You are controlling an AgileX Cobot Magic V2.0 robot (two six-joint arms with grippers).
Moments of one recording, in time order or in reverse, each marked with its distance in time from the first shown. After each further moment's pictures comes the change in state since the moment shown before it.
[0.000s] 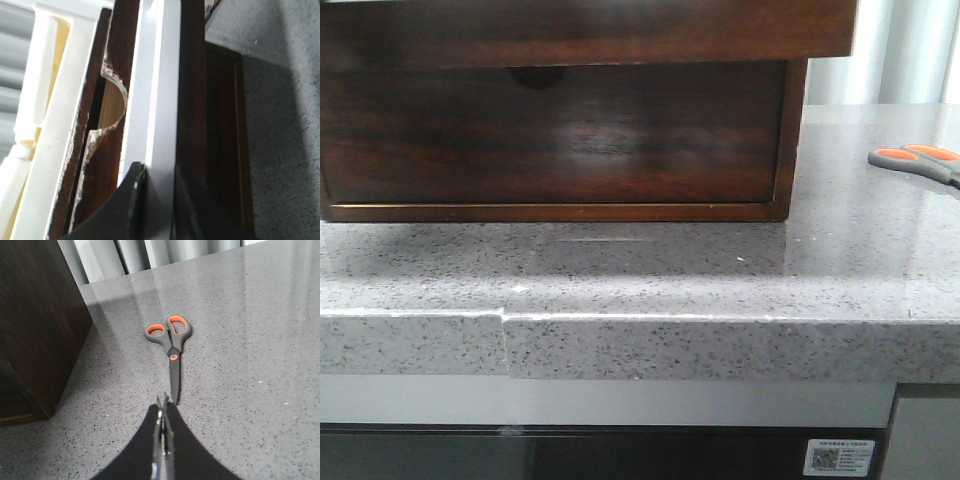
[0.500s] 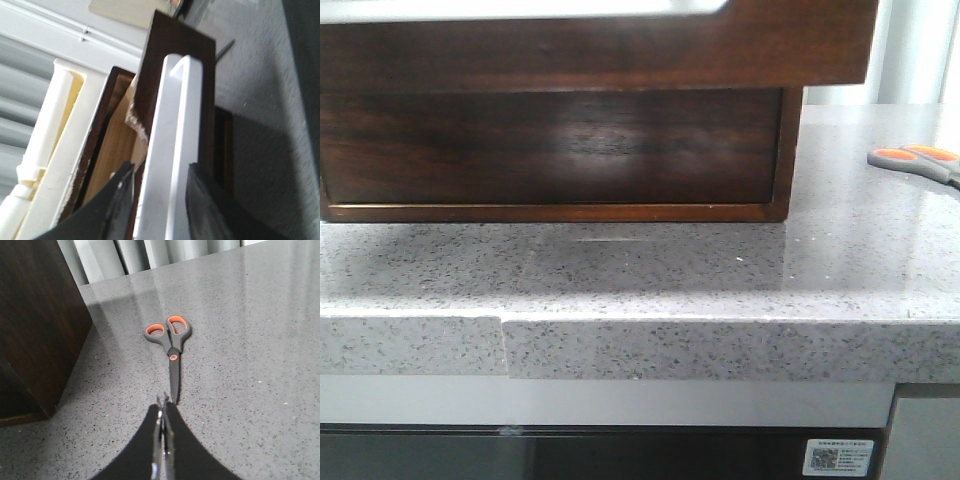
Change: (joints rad) left arm 0.000 -0.044 0.013 0.009 -0.143 -0.174; right arm 0.000 0.000 0.000 0.000 0.000 0.000
